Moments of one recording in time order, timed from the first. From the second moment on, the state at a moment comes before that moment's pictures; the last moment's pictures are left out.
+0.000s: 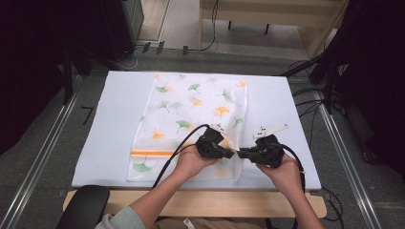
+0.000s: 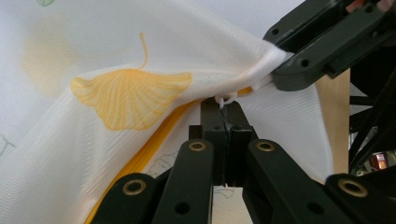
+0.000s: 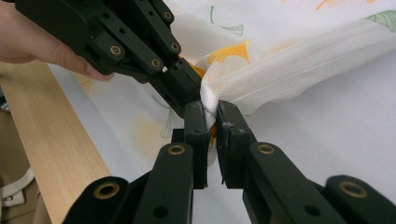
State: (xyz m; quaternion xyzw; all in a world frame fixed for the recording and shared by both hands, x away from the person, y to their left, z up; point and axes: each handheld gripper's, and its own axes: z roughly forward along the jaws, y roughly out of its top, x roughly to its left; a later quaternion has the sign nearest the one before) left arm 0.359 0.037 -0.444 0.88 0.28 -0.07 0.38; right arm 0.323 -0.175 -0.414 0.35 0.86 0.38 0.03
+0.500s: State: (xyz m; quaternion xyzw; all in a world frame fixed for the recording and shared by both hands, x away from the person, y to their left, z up) left arm 0.366 0.053 -0.454 0.88 0.31 -0.08 0.36; right arm 0.323 -0.175 -0.414 0.35 0.86 0.38 0.03
